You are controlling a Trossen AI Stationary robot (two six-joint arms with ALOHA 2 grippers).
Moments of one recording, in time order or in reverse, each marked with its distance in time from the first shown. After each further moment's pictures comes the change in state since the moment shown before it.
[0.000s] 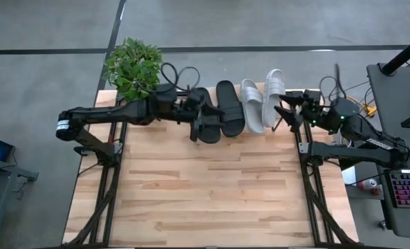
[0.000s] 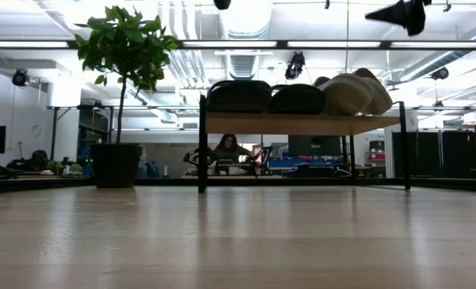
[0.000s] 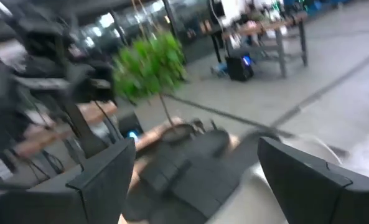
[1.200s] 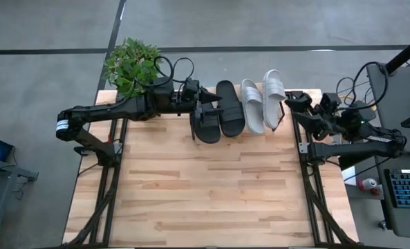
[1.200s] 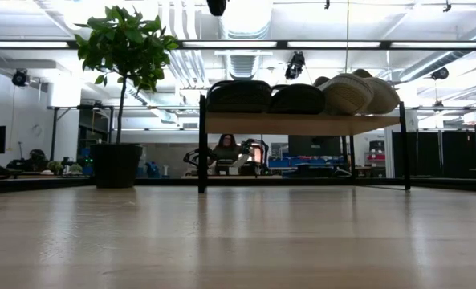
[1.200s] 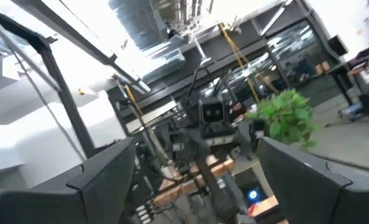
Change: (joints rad) left arm 0.068 -0.015 -0.009 0.035 -0.105 0.068; right arm 0.225 -0.043 -0.037 0.428 -0.118 0.150
